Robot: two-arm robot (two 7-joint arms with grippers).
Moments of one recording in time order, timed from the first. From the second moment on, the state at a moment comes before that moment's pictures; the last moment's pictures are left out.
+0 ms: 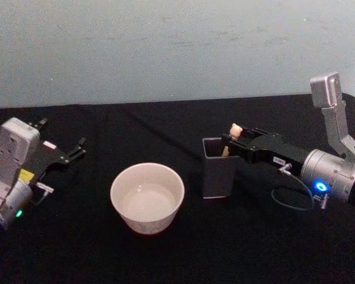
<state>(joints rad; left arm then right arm) -0.20 0.60 0.45 -1.41 -0.25 -0.12 0.03 0.30 0.56 -0.45 -1.49 0.72 0.25 0.39</state>
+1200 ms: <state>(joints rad) -0.20 0.60 0.45 -1.41 -0.25 -0.12 0.03 0.21 0.39 -0.35 -1.46 0.31 -0.07 -0.09</state>
